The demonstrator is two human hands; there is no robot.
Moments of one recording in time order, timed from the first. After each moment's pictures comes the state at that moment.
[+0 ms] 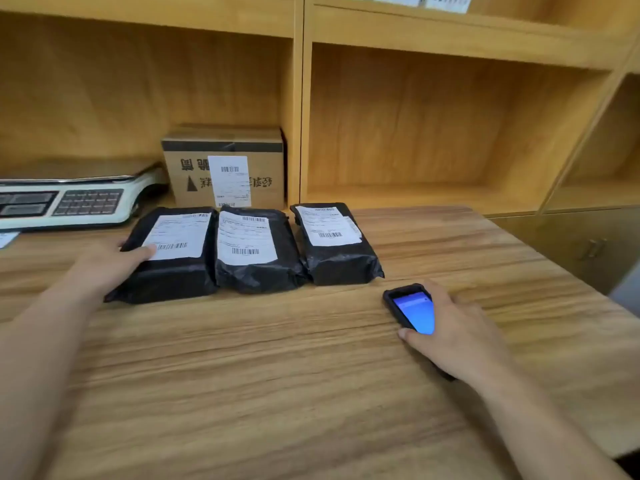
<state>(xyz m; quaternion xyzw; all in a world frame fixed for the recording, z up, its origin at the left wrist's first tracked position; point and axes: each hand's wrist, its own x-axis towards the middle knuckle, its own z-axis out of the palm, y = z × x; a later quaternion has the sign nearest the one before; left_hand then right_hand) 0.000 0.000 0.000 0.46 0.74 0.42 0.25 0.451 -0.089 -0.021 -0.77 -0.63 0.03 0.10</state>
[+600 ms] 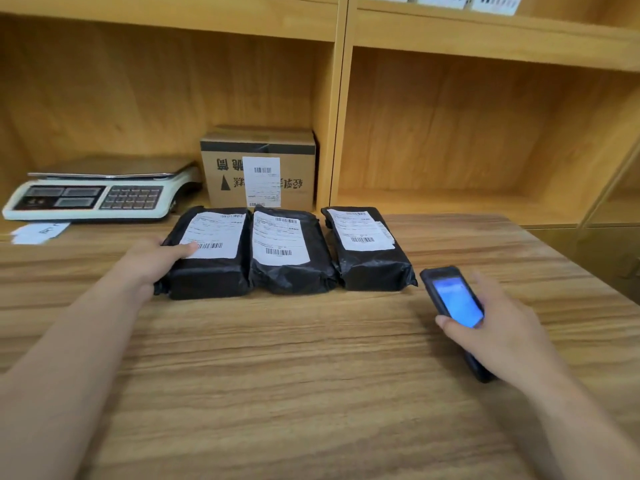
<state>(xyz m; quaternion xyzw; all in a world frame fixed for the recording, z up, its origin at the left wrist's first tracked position) -0.013 0.013 -0.013 0.37 0.71 0.47 0.36 0.452 -0.082 -0.005 -0.75 -0.61 0.09 0.22</state>
